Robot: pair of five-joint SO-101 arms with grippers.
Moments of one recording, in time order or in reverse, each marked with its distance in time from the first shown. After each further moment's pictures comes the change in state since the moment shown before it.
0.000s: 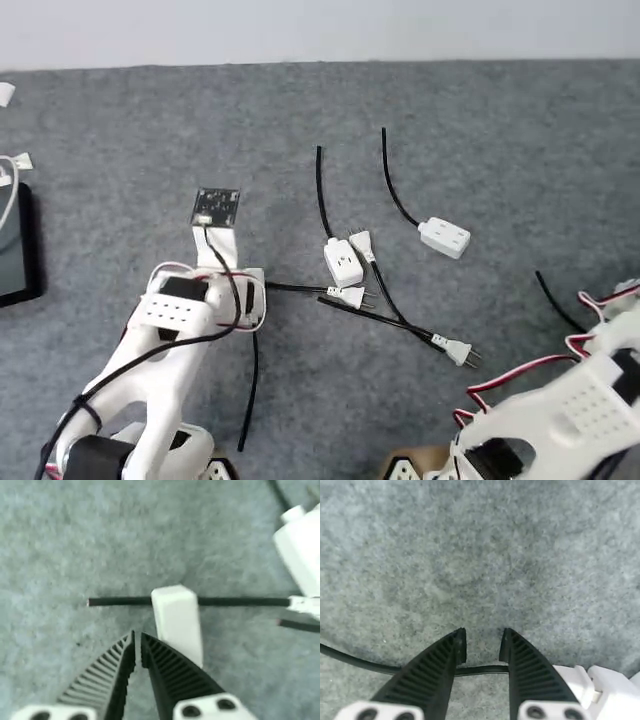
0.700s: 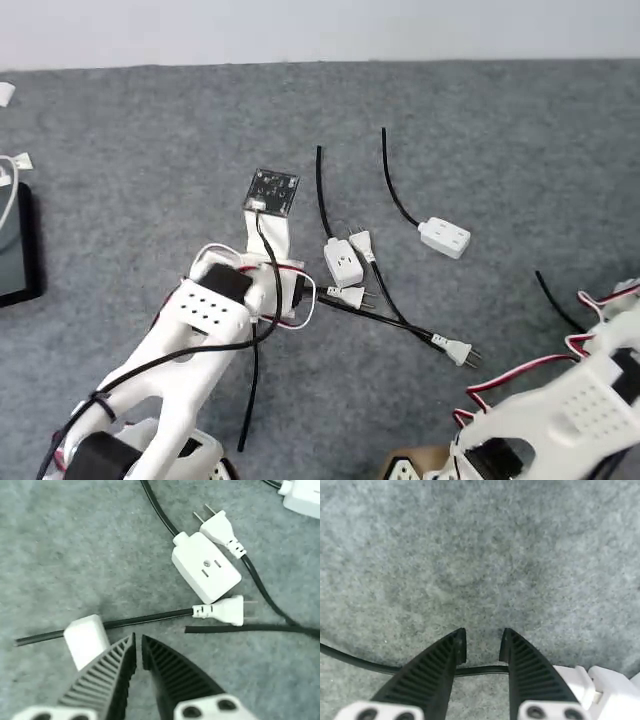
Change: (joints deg) left arm 14.1 0.0 -10.7 5.6 6.0; right arm -0.2 0.0 0.0 0.0 0.0
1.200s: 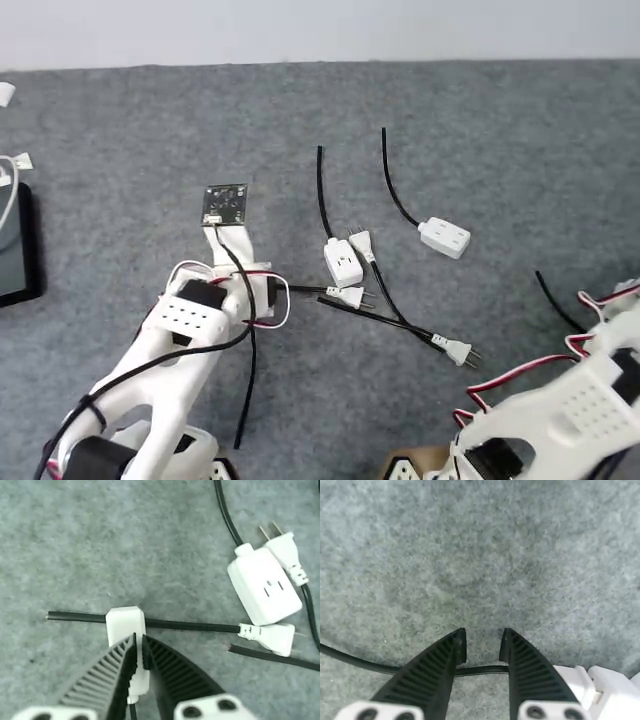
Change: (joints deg) left arm -7.9 -0.1 10.9 -11.3 6.2; right arm 0.0 0.0 0.0 0.0 0.0
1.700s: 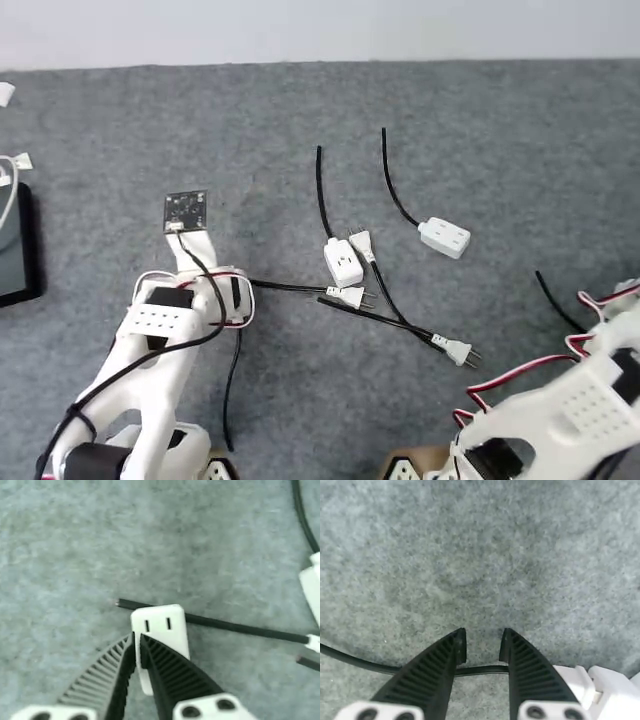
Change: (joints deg) left arm -10.7 -1.1 4.7 -2.0 -6.0; right arm 0.0 0.0 0.0 0.0 0.0
